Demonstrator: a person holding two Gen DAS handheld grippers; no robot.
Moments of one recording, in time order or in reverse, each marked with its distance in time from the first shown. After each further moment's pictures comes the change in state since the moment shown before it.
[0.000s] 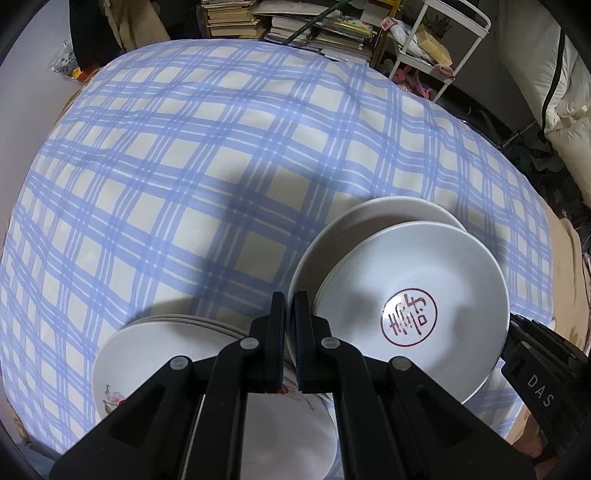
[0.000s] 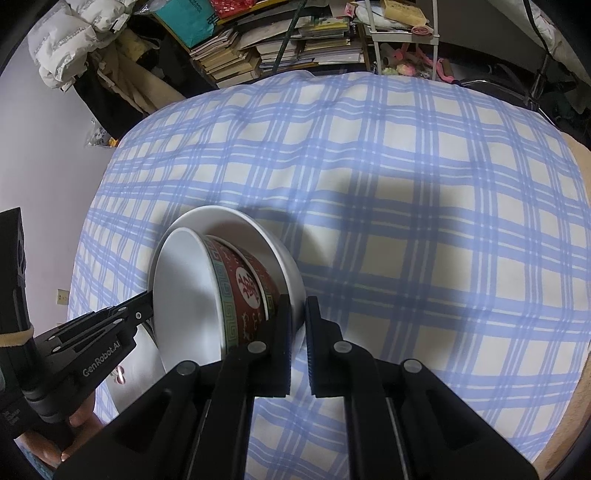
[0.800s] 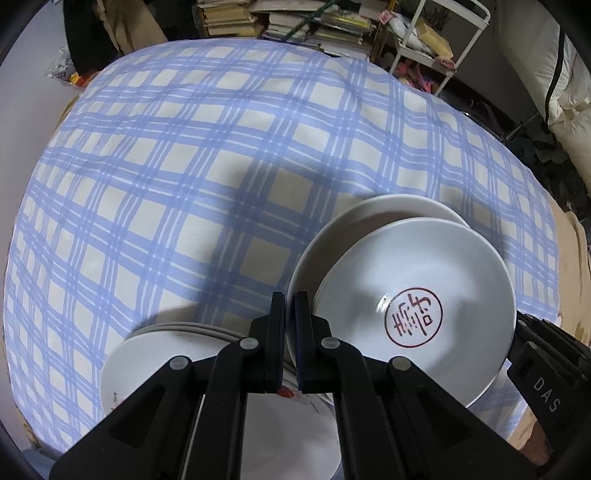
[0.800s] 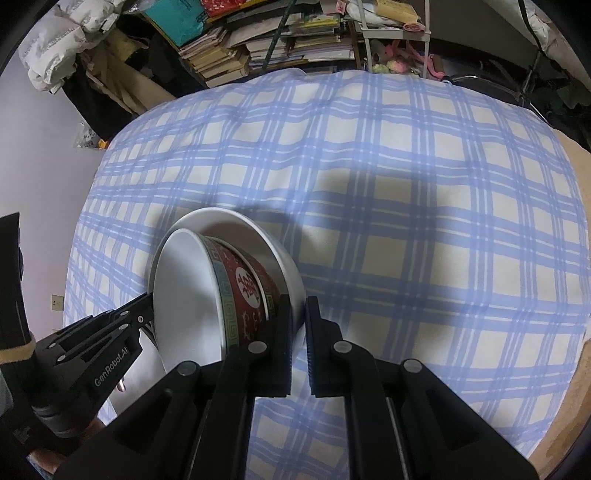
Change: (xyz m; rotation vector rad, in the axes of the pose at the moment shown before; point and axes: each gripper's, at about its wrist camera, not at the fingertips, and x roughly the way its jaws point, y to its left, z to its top) left arm 0.002 0.001 0.005 0.028 0.022 0.016; right arm -0.001 0.007 0.005 0.022 0.023 -0.043
